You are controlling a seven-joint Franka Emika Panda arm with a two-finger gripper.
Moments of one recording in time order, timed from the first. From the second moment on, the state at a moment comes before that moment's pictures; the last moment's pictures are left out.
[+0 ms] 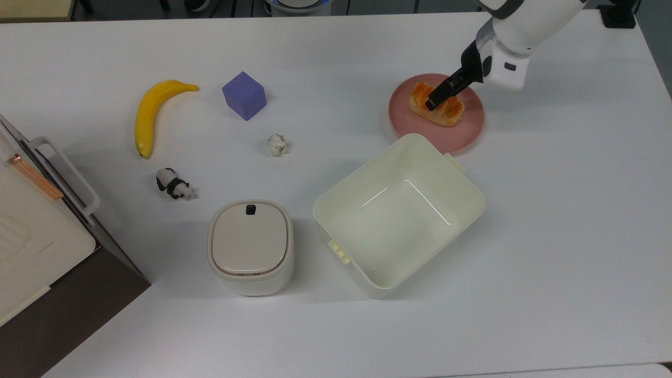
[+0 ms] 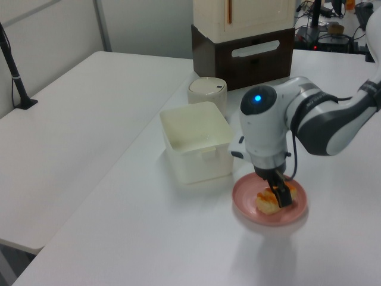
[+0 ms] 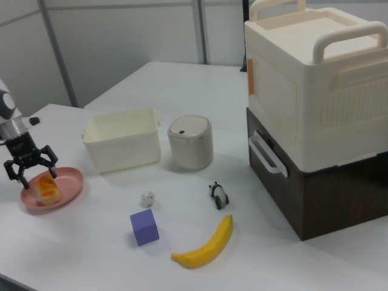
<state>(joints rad) 0.47 0.40 0.23 -1.75 -0.31 1.86 0.12</state>
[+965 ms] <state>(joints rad) 0.46 0.40 0.22 -1.77 -0.32 1.86 0.11</state>
